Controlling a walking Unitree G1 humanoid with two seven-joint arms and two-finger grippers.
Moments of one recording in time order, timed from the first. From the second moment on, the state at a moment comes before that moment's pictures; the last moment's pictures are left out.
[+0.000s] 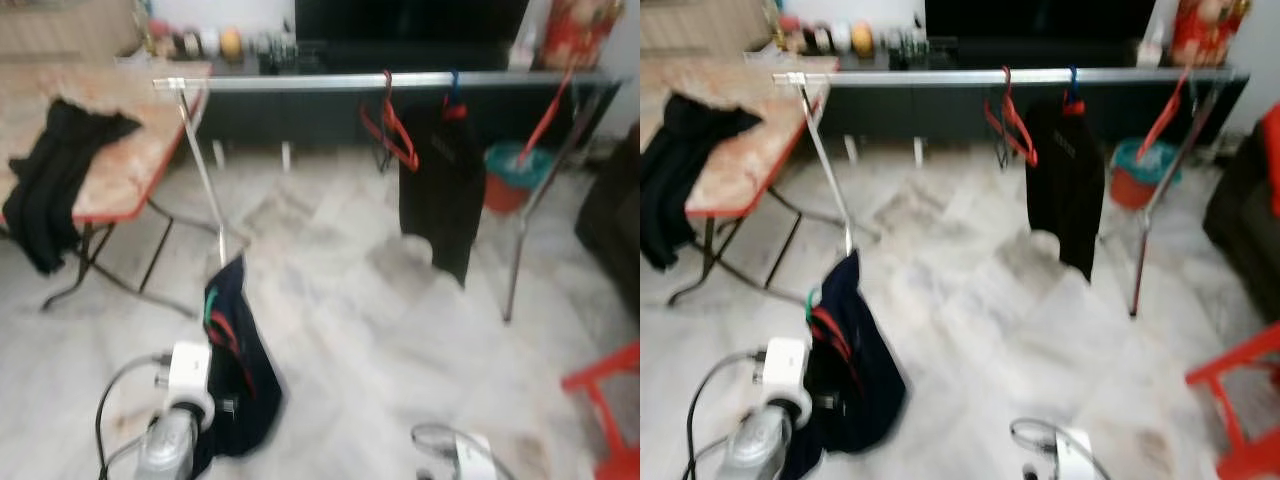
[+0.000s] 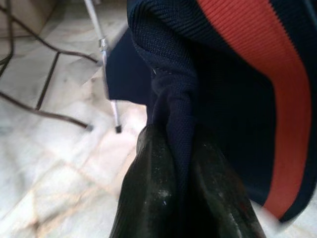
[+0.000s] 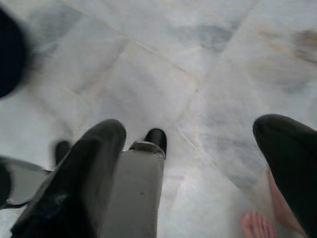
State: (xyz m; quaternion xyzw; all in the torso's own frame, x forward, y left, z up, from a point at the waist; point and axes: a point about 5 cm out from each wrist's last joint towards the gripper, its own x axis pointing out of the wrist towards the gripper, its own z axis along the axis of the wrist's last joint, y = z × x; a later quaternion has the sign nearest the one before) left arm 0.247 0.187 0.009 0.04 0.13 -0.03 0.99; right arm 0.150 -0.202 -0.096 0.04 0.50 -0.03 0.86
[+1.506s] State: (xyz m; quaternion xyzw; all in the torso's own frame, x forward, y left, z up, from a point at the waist) left arm 0.239 0.193 0.011 0.05 0.13 -0.04 0.99; right arm 0.155 -0.195 -0.095 0.05 0.49 -0.03 0.87
